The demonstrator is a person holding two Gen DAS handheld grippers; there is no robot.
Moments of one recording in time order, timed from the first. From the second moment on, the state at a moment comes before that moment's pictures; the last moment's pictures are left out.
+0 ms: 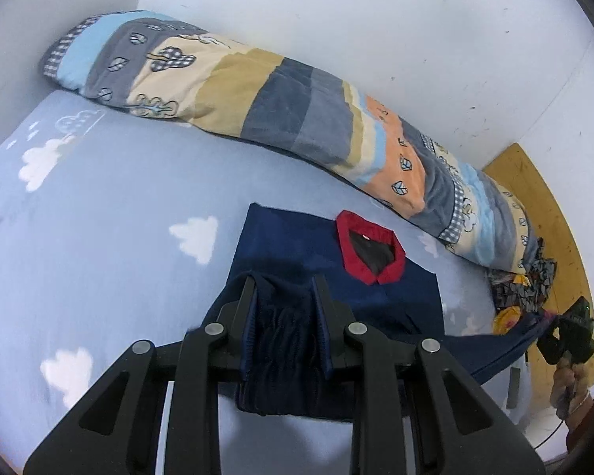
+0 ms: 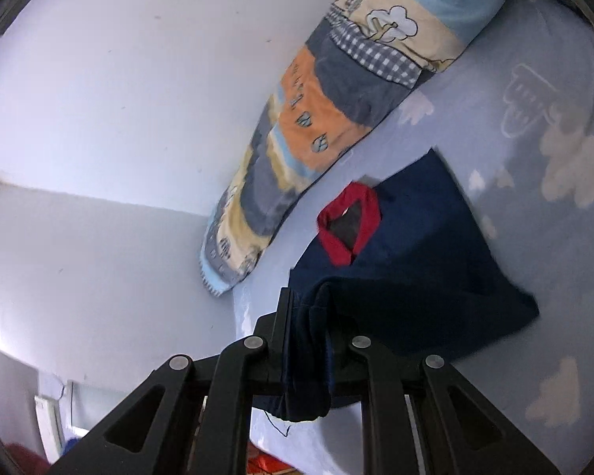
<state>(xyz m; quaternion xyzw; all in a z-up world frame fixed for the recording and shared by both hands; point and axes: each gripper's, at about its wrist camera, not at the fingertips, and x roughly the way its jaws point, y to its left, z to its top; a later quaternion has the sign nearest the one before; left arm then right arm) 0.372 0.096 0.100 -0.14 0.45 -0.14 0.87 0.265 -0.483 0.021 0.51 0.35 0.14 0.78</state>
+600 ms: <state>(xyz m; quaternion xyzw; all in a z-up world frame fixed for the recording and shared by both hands) 0.538 0.057 -0.015 -0.12 0.57 -0.11 0.80 0.425 -0.523 -0.086 0.55 0.40 0.01 0.74</state>
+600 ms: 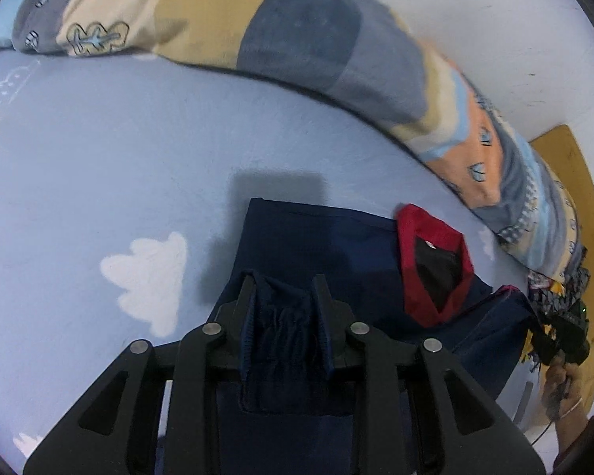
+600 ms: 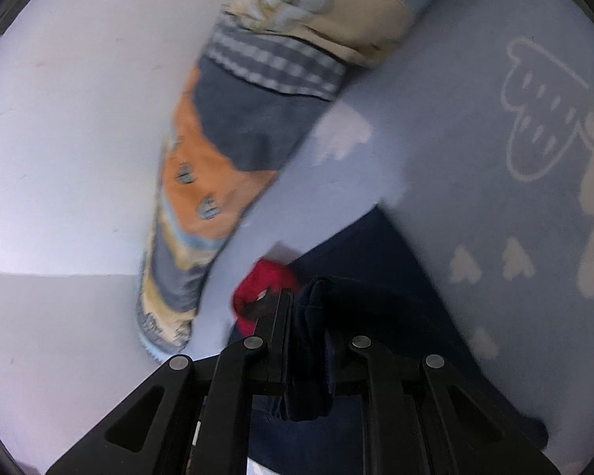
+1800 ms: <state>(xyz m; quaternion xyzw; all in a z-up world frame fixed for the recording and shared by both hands) 0.514 0.012 -0.040 -0.01 0.57 -0.14 0.81 0.459 -0.475 -0.104 0.29 0.51 -0.07 0.80</state>
